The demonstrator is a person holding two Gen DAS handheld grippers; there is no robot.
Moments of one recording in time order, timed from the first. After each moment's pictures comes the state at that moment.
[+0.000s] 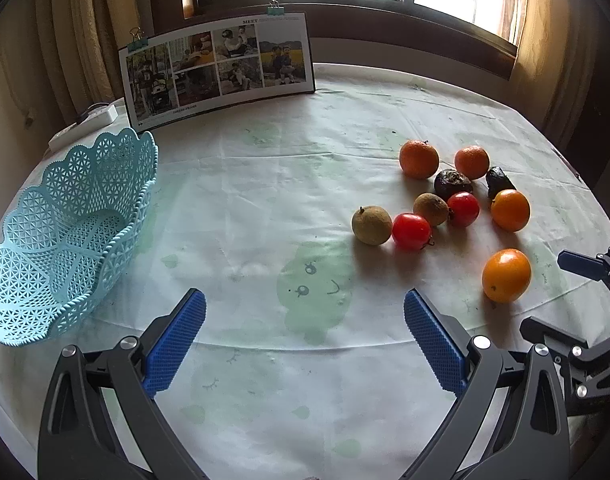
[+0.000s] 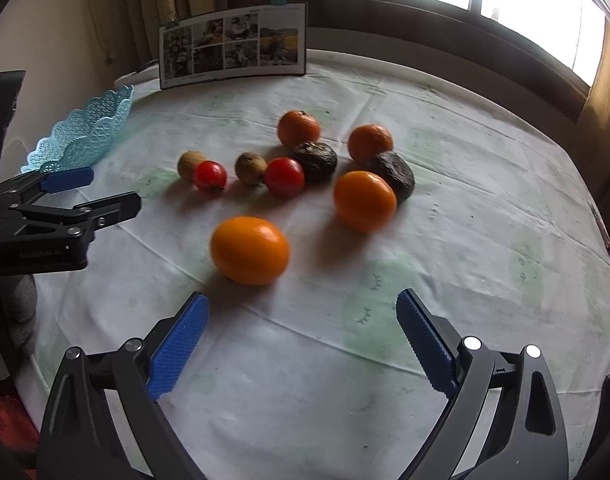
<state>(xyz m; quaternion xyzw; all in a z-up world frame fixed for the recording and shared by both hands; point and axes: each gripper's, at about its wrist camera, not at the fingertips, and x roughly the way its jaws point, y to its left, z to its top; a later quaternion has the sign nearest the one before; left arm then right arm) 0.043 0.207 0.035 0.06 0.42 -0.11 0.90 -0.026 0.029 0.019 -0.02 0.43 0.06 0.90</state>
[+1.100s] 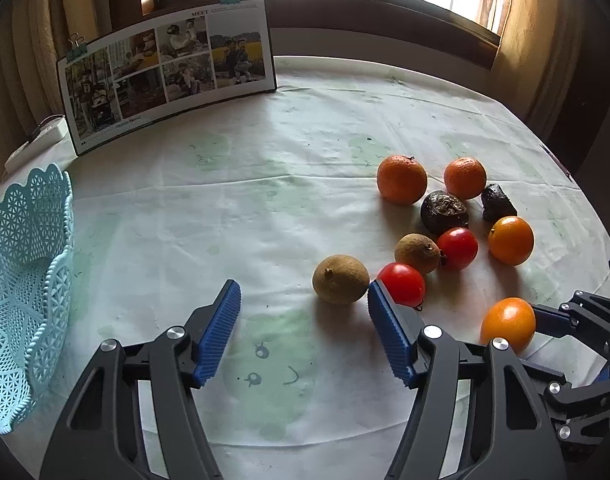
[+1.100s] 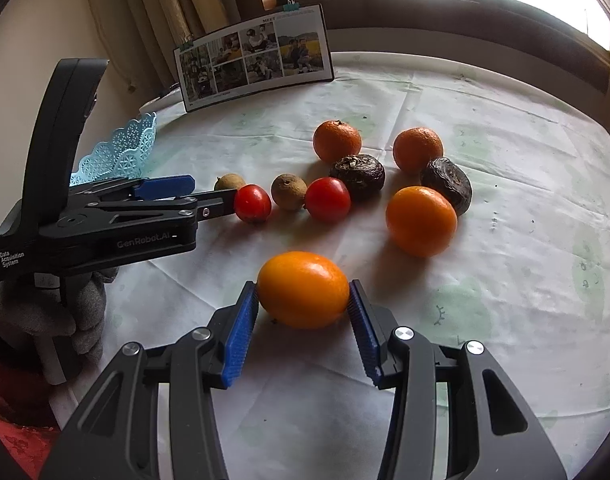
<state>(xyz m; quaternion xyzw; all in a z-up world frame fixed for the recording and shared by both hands) 0.100 0.173 0.025 0.06 0.45 -0.16 0.88 -0.002 0.028 0.009 0.06 0.42 0.12 0.90</state>
